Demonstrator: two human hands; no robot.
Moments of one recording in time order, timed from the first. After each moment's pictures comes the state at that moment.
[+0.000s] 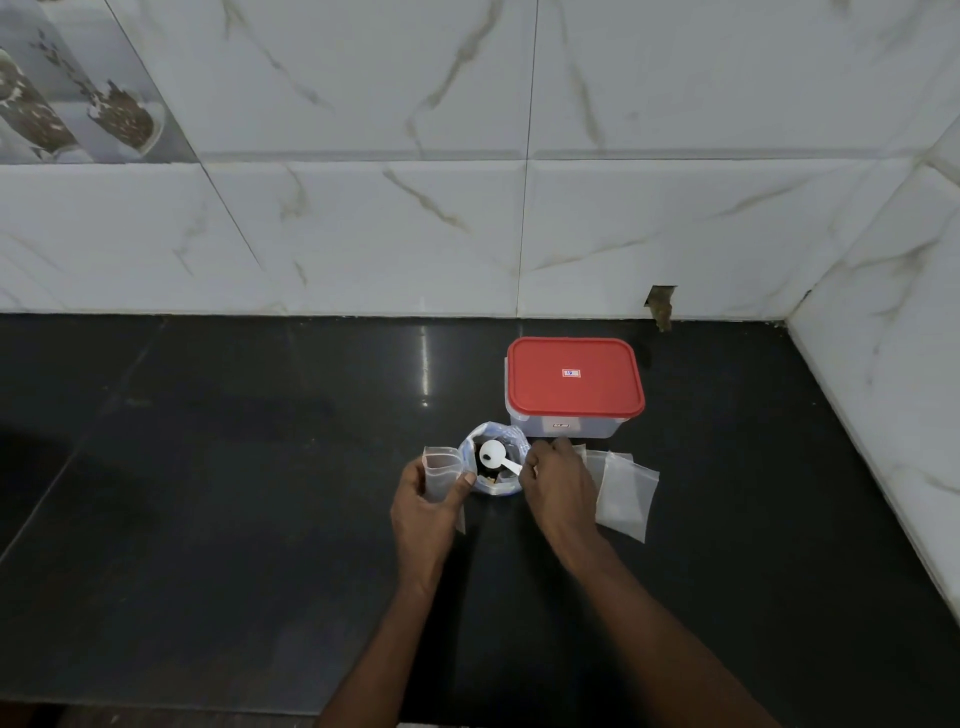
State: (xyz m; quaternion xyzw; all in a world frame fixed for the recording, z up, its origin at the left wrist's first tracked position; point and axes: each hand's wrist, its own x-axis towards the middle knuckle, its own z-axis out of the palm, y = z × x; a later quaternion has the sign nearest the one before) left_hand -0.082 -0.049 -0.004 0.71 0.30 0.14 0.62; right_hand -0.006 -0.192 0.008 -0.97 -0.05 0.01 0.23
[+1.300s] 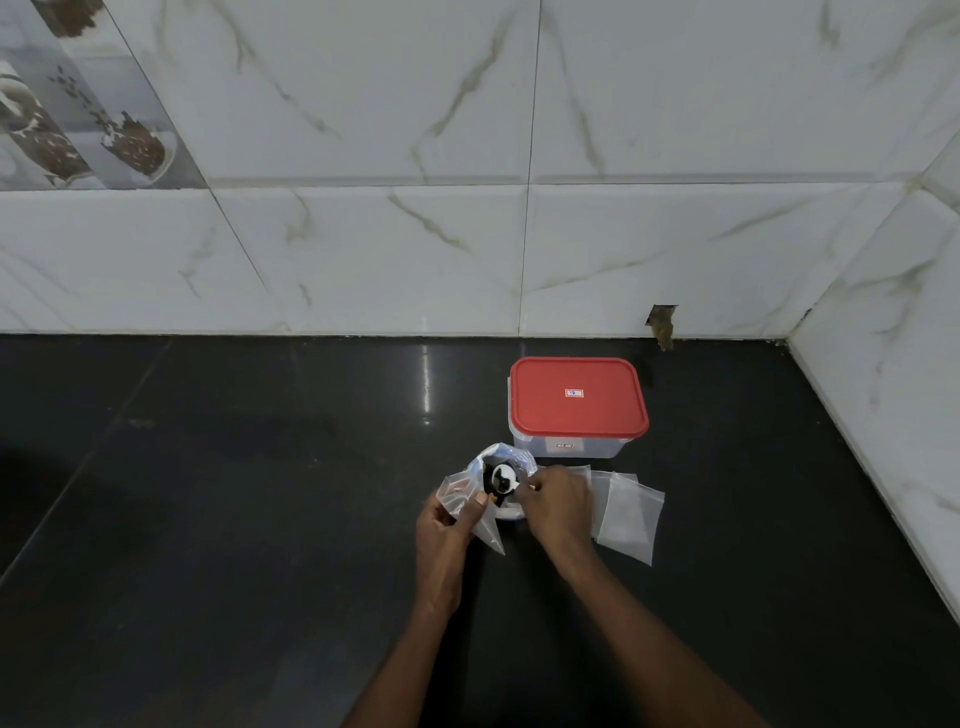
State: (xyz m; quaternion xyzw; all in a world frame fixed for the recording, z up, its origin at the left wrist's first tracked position) left_hand -0.075 -0.058 -0.020 0.63 0.24 0.07 0.73; right_hand -0.001 -0.182 0.012 -0.95 0.01 0.06 0.30
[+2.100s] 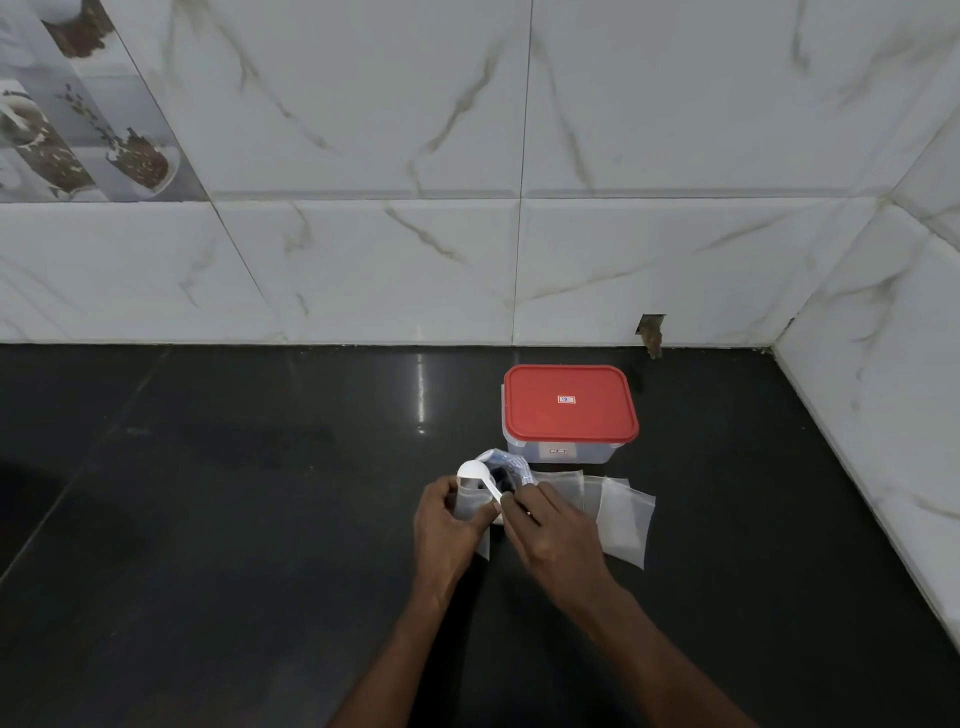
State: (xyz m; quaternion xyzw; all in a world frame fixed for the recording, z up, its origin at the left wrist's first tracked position) left_hand -0.063 -0.058 -0.008 0.77 0.26 0.07 0.58; right_hand -0.044 -0.212 0.026 -0.88 -0.37 -0.26 0.16
